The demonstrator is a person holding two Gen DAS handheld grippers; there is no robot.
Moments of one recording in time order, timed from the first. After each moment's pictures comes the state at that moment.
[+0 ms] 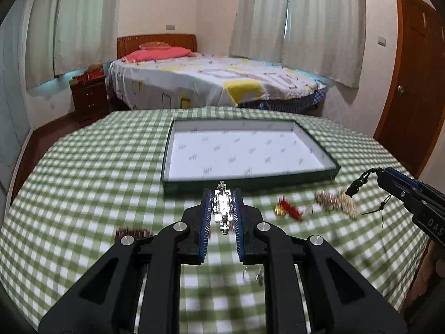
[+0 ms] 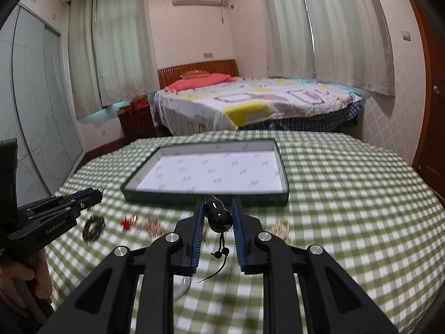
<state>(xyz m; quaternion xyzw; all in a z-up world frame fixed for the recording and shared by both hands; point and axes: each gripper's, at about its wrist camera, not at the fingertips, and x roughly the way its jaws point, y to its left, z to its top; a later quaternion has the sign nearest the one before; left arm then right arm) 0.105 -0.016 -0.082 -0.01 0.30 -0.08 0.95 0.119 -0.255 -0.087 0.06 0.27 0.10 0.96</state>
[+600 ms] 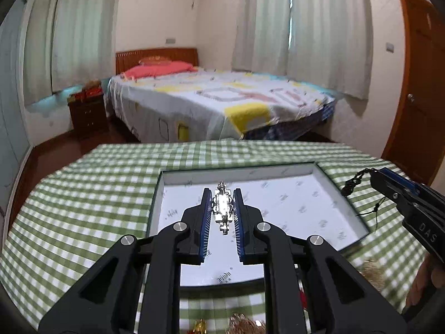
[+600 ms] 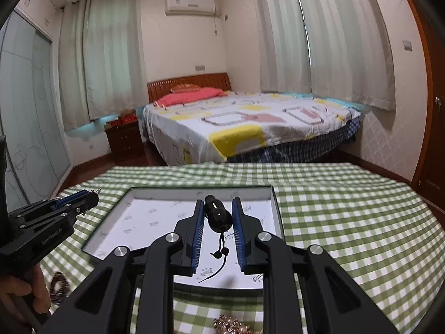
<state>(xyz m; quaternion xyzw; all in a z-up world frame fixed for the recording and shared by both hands) 0.233 -0.042 -0.080 0.00 0.28 -0.07 0.96 0.241 -0.255 -0.089 0.05 0.25 0.07 0.97</state>
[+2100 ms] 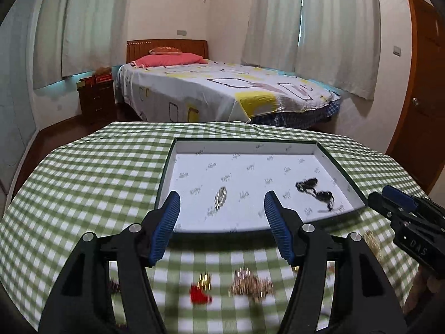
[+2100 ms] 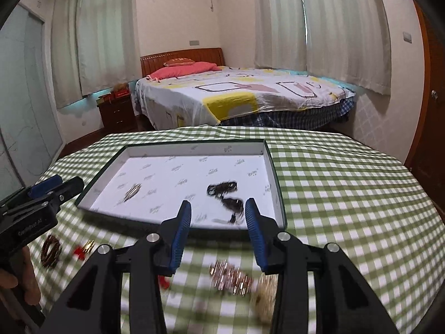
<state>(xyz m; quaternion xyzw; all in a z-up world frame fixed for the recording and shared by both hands) 0.167 -0.028 -0.091 -0.02 0.28 -0.05 0.96 0.191 -0.248 -0.107 0.03 0.31 0.06 0.95</state>
